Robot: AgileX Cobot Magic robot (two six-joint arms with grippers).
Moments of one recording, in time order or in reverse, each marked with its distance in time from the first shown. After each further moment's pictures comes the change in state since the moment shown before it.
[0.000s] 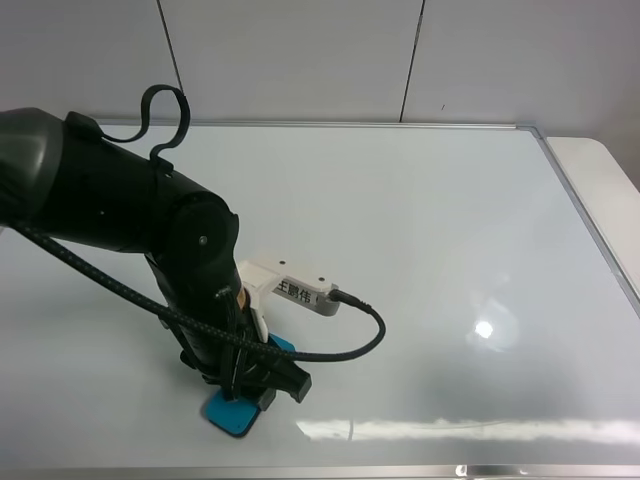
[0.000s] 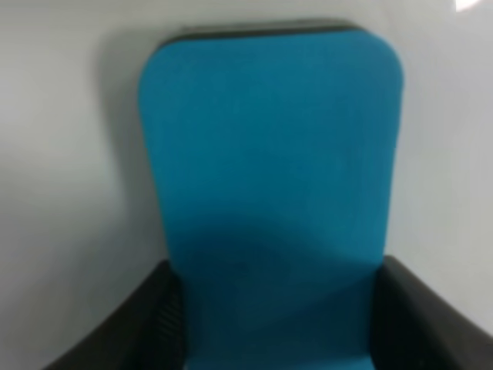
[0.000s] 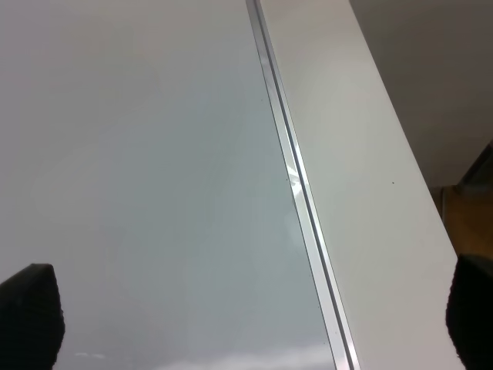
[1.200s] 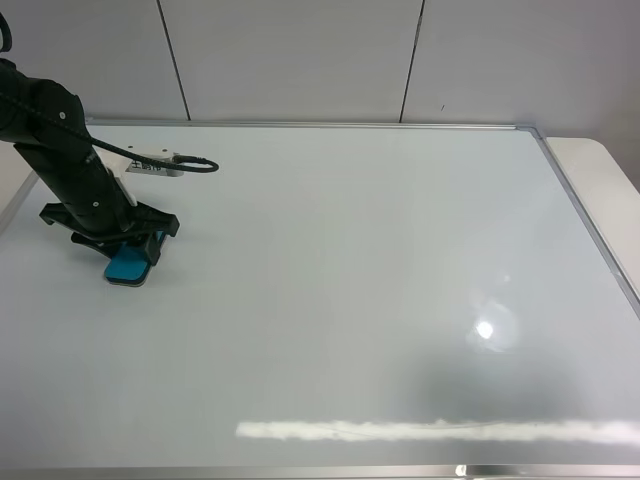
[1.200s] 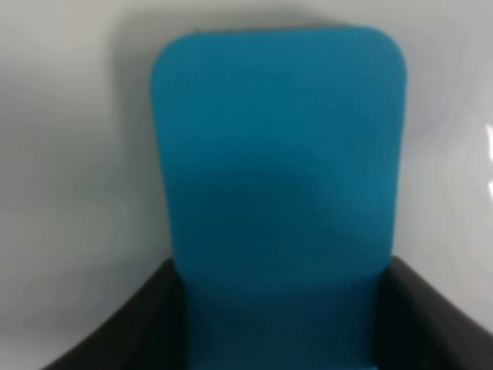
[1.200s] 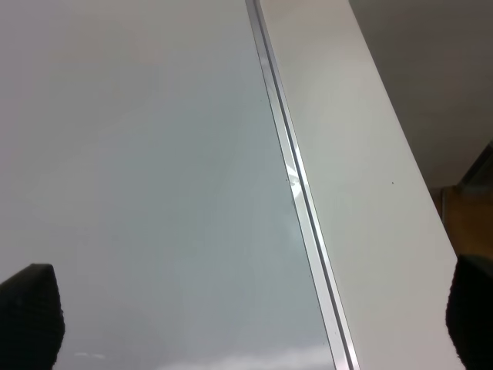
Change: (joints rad) left arm 0.722 0.081 -0.127 0.215 -0.068 0.153; right arm 0.000 0.000 0.000 0.000 0.000 0.000
